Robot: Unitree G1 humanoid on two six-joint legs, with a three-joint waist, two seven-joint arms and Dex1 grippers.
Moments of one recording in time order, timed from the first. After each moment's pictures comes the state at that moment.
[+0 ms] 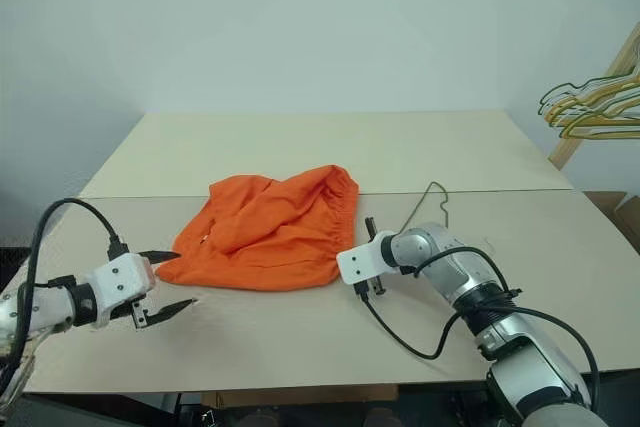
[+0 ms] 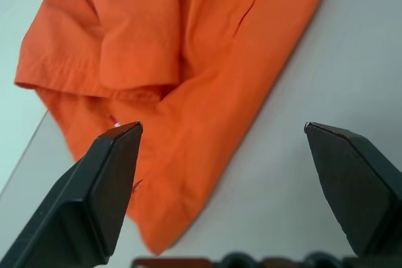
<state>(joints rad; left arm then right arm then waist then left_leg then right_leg) 0.13 0.92 0.17 -0.15 -0.03 0.01 -0.94 -0.62 -0.58 0.50 0.35 -0.43 -0.34 0.94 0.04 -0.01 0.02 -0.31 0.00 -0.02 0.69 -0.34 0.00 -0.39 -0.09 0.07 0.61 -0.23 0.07</state>
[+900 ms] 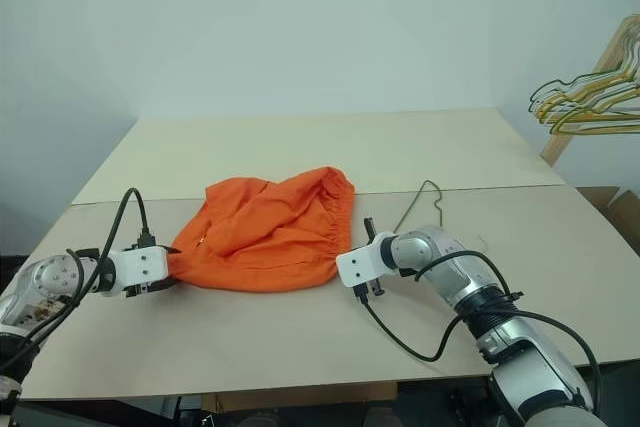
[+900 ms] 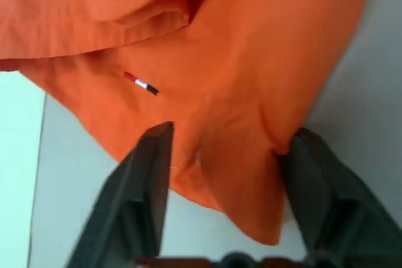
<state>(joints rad) -0.25 0.92 -0.10 0.46 0.19 -0.38 -0.93 -0.60 -0.58 0.50 0.32 -0.43 -0.34 0.91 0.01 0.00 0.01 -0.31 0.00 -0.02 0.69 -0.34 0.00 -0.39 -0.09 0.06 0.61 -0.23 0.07</state>
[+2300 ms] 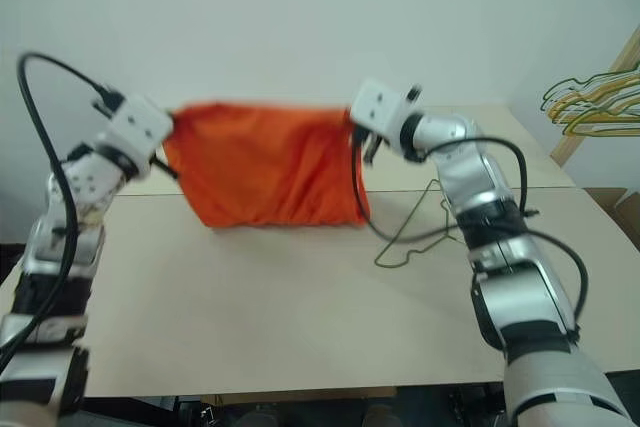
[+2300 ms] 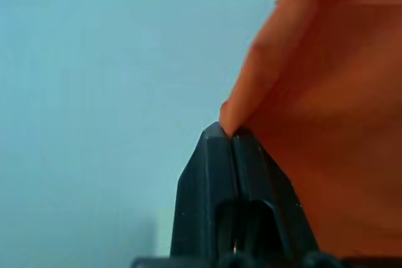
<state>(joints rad) -0.72 0.66 0.06 0.15 0.22 0.15 -0.29 -1.13 -0.50 0.23 0.59 -0.20 0.02 0.47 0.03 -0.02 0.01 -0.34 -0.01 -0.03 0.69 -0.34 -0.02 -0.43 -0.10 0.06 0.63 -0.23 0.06</state>
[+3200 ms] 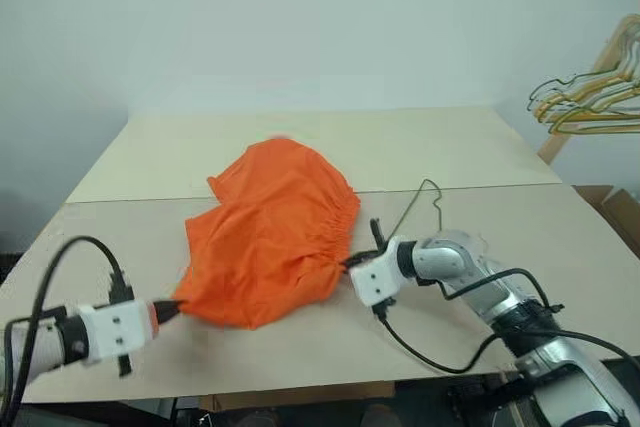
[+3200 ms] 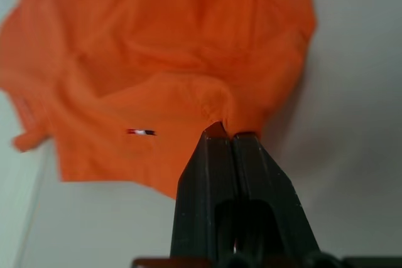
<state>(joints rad) 0.59 0.94 0.30 -0.60 0.02 0.00 -0.93 -0.49 -0.81 0.50 0.05 -0.23 -0.48 0.99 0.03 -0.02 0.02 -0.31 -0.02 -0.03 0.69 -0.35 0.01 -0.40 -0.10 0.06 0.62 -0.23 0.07</state>
